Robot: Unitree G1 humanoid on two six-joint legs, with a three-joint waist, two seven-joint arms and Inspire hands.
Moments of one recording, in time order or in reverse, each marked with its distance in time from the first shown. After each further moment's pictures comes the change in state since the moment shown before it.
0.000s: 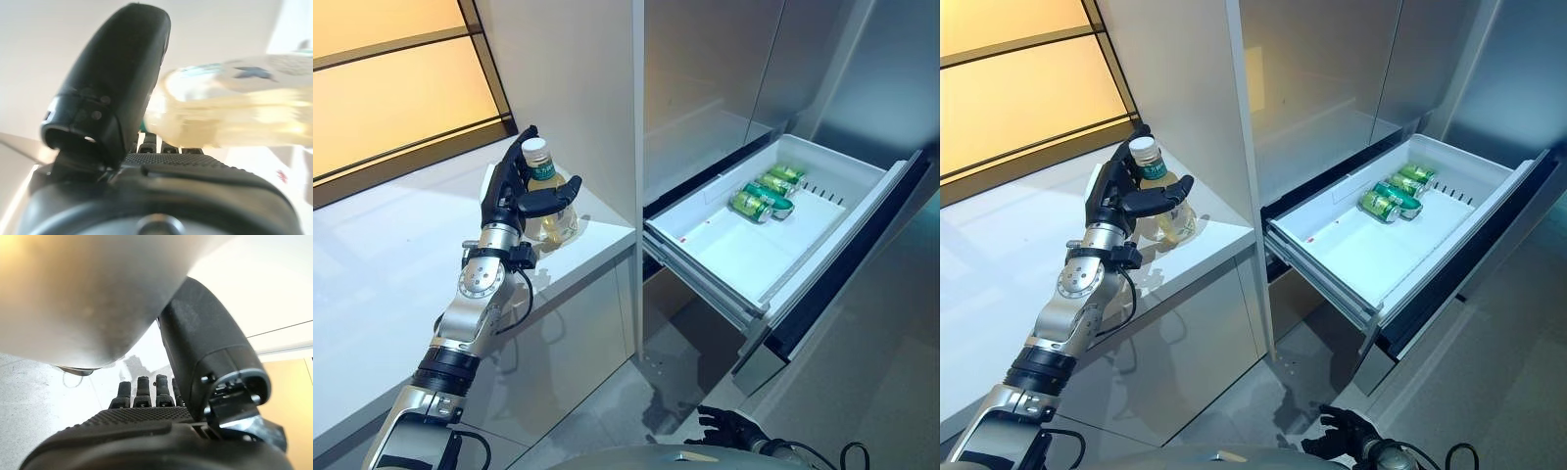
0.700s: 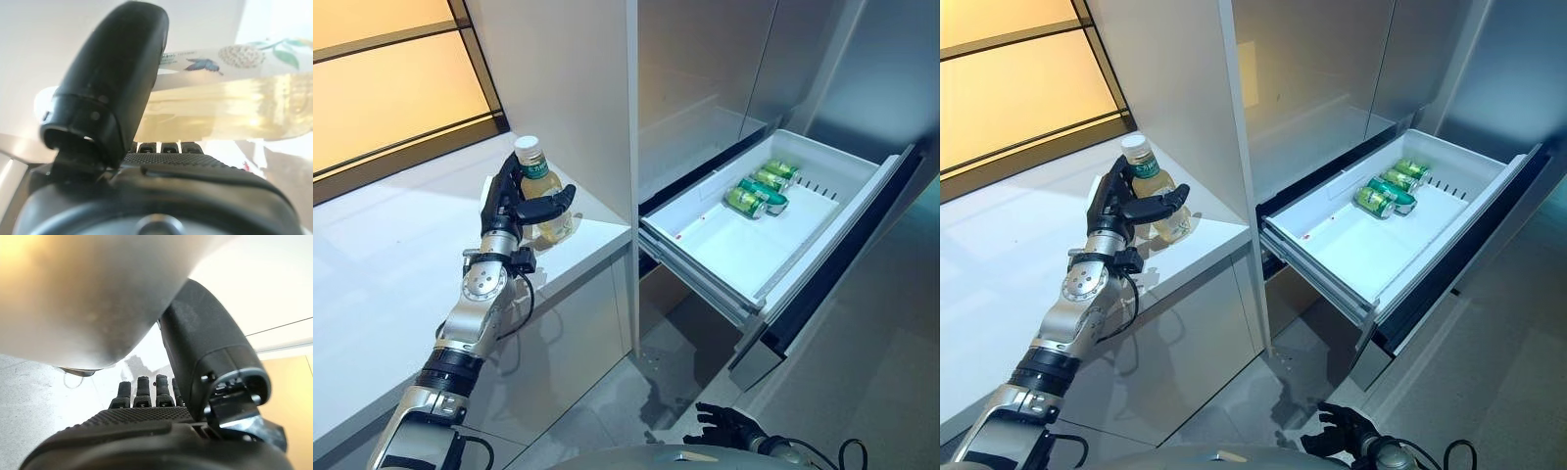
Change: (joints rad) left arm 0.001 -0.041 0.000 0.054 0.000 0.001 0.041; right arm 0.001 0.002 0.000 -0.020 0.000 0.014 0.004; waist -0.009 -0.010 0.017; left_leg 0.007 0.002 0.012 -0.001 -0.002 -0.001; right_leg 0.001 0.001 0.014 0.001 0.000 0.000
